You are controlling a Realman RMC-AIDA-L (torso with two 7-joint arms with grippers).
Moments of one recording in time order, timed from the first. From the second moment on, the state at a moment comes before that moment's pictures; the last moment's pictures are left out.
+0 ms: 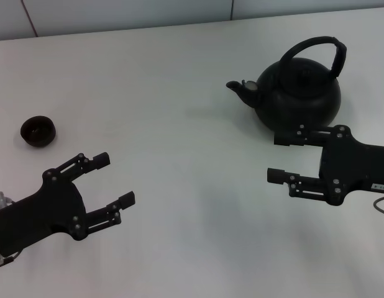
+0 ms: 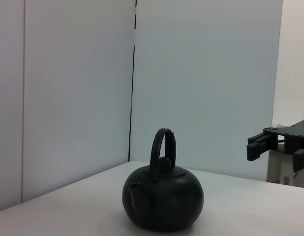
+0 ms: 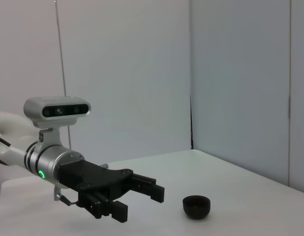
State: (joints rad) left arm -0.29 -2.07 0.98 0.43 1.55 1.60 -0.81; right arm 0.15 2.09 -0.96 -0.92 -1.63 -1.69 1.15
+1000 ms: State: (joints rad) left arm -0.31 -2.07 0.98 0.43 1.50 1.53 -0.80; right arm 0.17 2.09 -0.96 -0.92 -1.63 -1.69 1.15
